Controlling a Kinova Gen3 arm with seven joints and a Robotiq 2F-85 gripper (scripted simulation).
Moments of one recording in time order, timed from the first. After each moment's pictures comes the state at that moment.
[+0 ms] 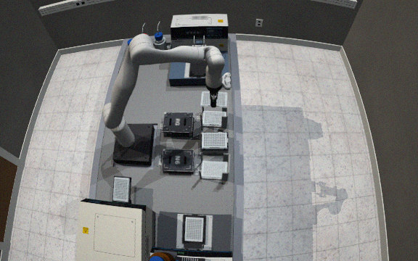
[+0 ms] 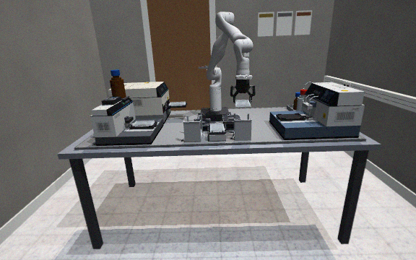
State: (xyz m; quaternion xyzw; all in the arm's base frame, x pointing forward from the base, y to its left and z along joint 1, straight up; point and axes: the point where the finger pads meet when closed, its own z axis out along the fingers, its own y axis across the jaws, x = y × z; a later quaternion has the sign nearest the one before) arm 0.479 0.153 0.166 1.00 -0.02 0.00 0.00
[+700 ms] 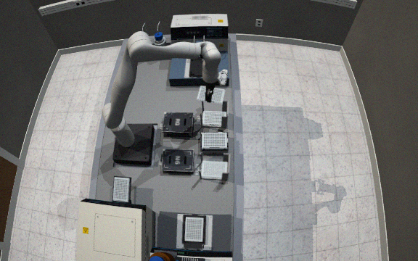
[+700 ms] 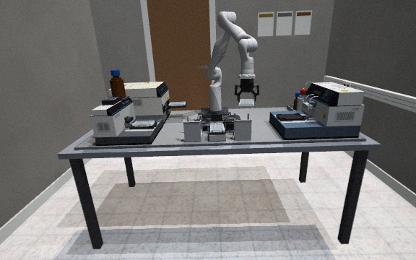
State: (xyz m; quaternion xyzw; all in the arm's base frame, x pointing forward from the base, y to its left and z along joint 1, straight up) arm 0.463 0.180 0.167 1.00 -0.09 0.00 0.00
